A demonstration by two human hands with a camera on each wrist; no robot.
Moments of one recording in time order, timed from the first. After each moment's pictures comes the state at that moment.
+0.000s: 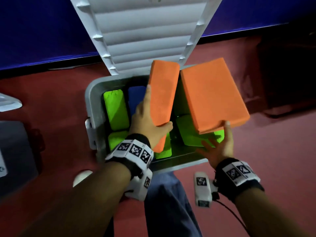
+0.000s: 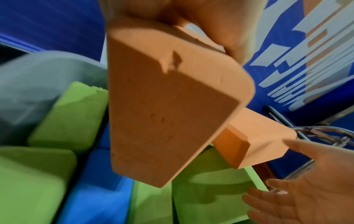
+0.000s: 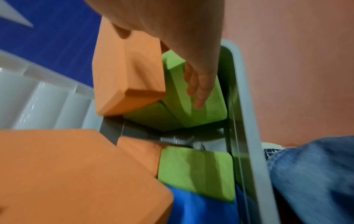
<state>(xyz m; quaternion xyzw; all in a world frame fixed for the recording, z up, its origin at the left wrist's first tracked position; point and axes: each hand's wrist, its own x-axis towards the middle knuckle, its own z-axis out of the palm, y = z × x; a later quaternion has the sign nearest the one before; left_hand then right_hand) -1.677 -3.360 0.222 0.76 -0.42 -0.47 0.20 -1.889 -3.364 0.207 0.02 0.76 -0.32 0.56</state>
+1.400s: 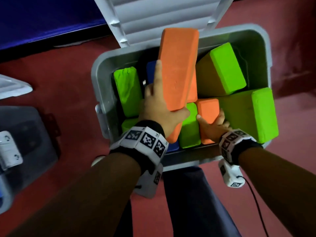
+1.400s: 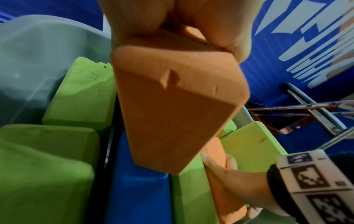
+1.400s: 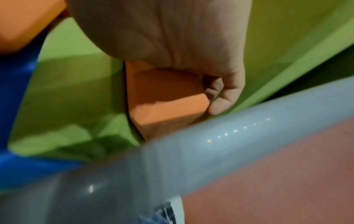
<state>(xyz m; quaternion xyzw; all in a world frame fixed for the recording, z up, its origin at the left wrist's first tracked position) -1.660 -3.361 0.177 0.76 -0.40 -0.48 0.19 -1.850 -3.355 0.081 -0.38 0.81 0.27 0.36</state>
